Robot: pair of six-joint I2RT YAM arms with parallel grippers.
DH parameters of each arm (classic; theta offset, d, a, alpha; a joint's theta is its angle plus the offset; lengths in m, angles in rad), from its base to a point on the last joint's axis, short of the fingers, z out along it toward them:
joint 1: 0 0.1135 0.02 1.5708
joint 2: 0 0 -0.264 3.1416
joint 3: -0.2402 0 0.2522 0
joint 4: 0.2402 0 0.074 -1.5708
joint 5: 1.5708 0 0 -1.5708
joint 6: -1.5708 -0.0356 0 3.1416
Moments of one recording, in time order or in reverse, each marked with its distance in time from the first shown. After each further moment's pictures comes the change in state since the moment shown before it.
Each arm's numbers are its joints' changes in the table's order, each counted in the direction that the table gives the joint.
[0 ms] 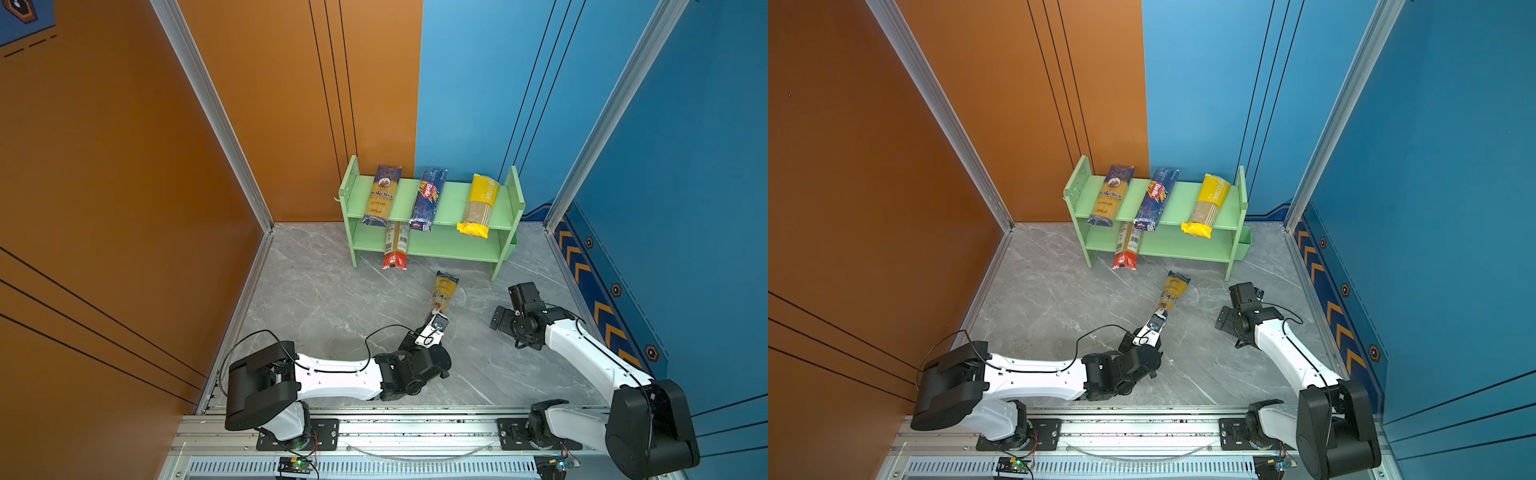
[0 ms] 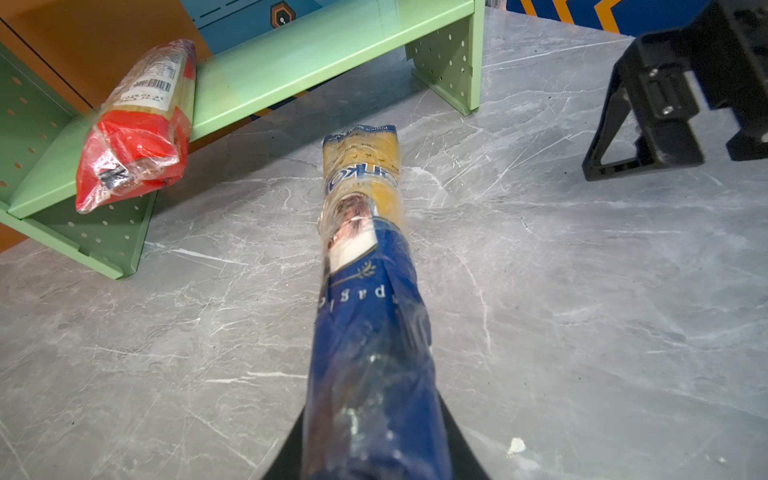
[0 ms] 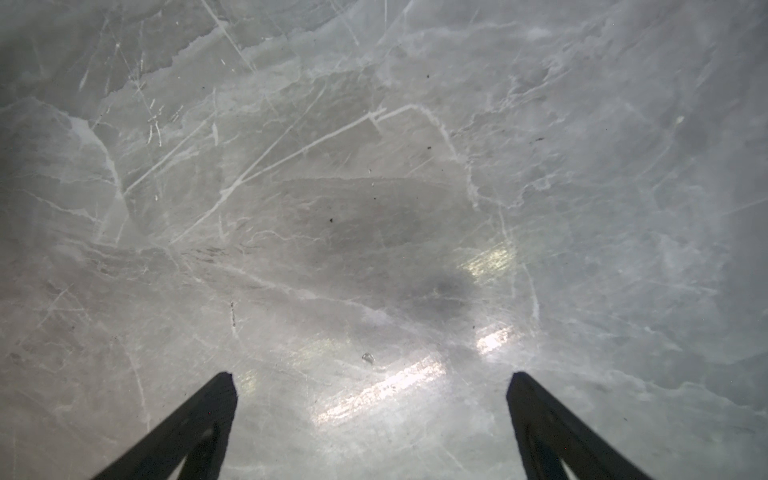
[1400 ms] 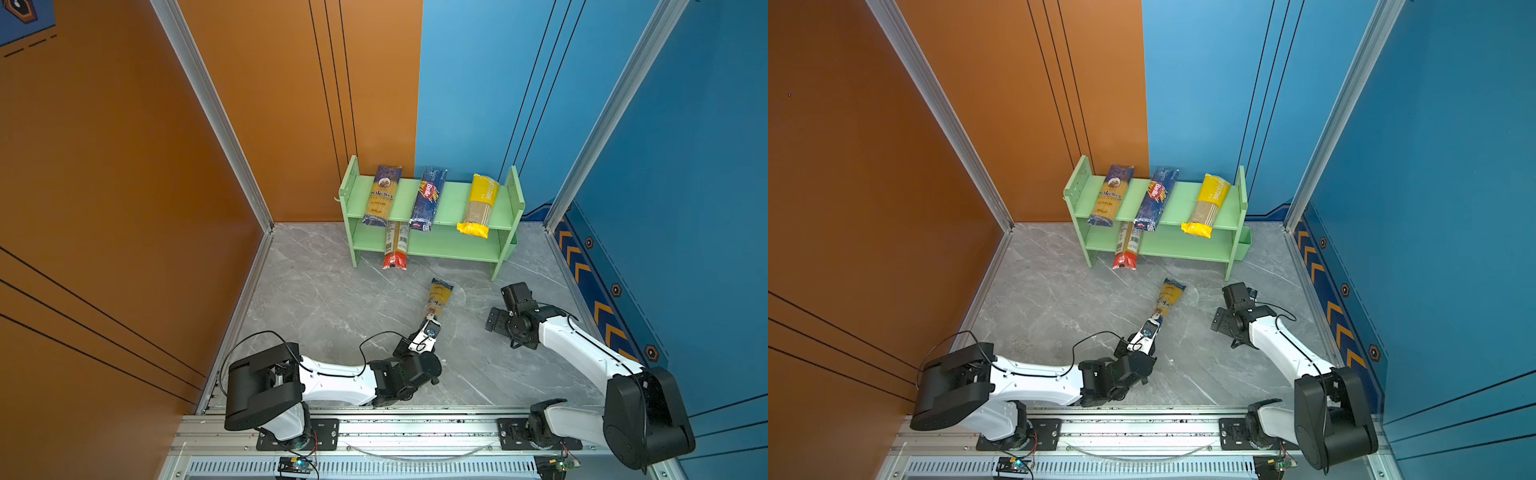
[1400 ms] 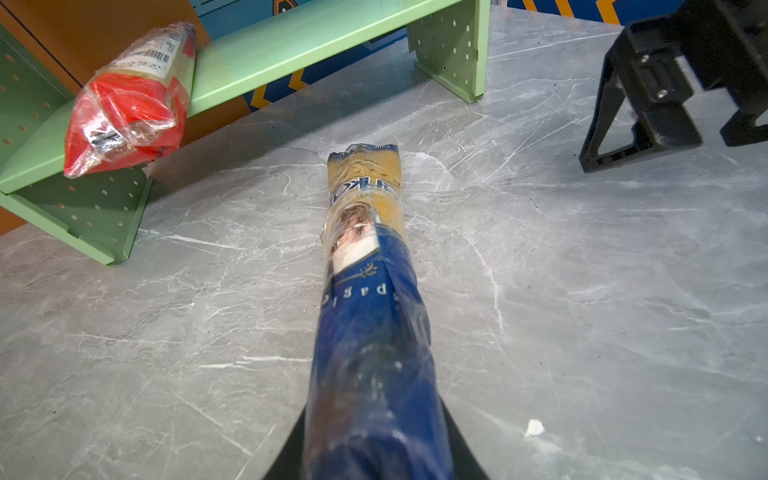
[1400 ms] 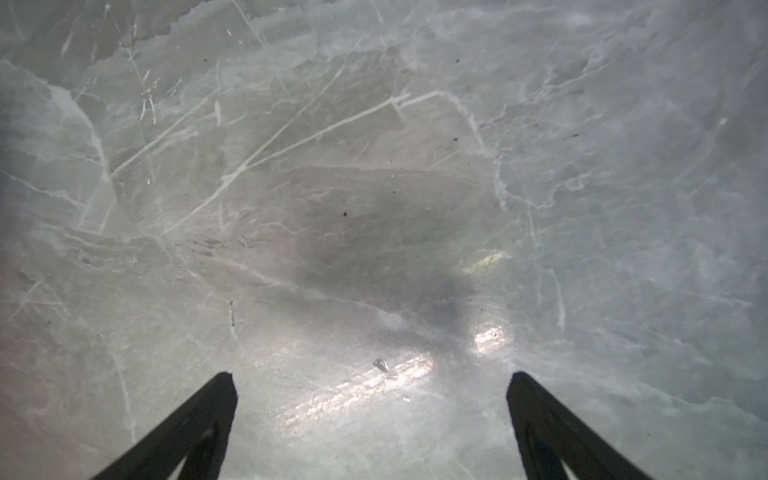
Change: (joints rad) left arm -0.001 0.000 0.131 -0.169 -0.004 -0.014; right arm 0.043 -0.055 0.000 -0.028 0.023 -0.002
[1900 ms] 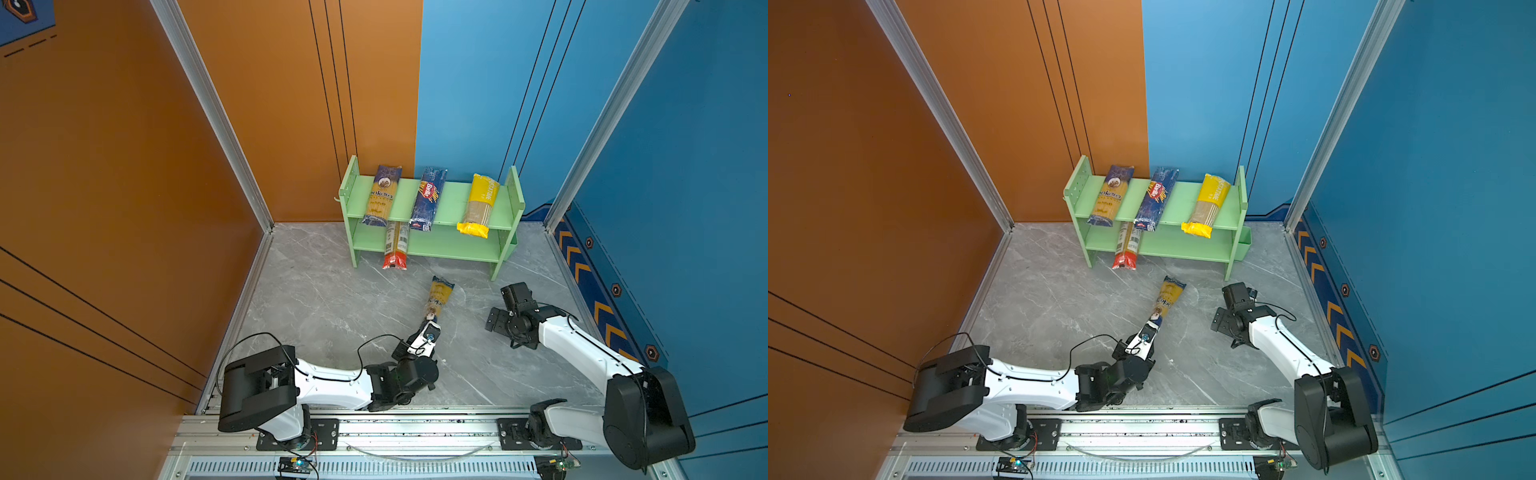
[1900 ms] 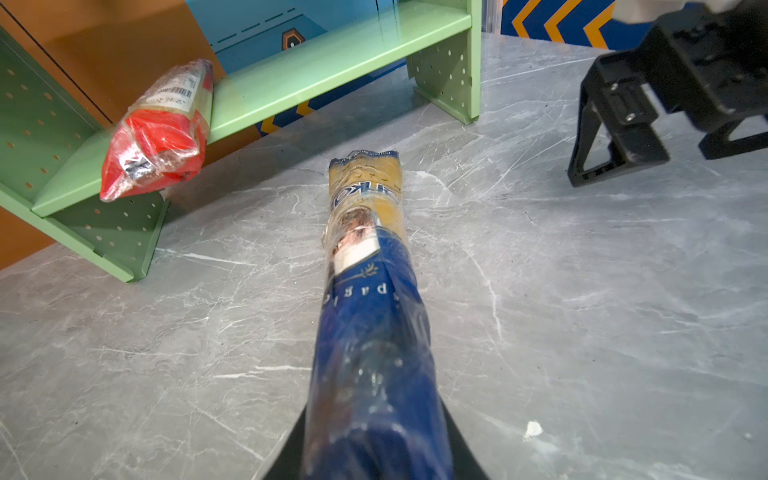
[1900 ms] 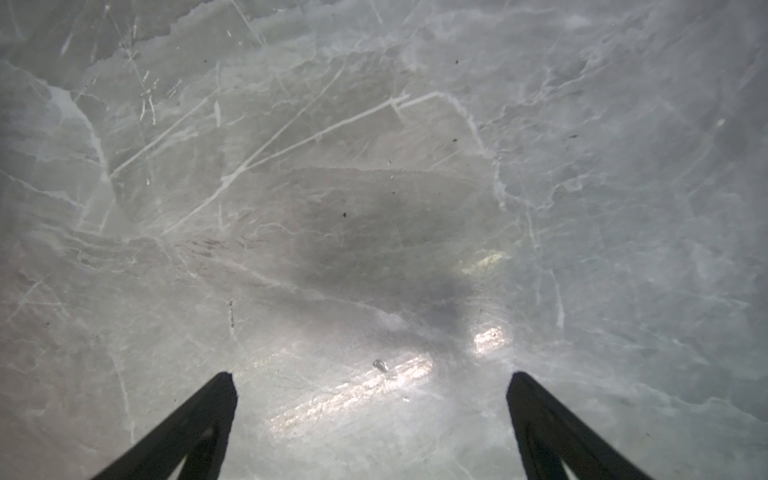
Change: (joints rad) left arm -0.037 0.042 0.034 -0.078 -0.050 -0.072; right arm 0.001 0.000 0.000 0.000 0.003 0.000
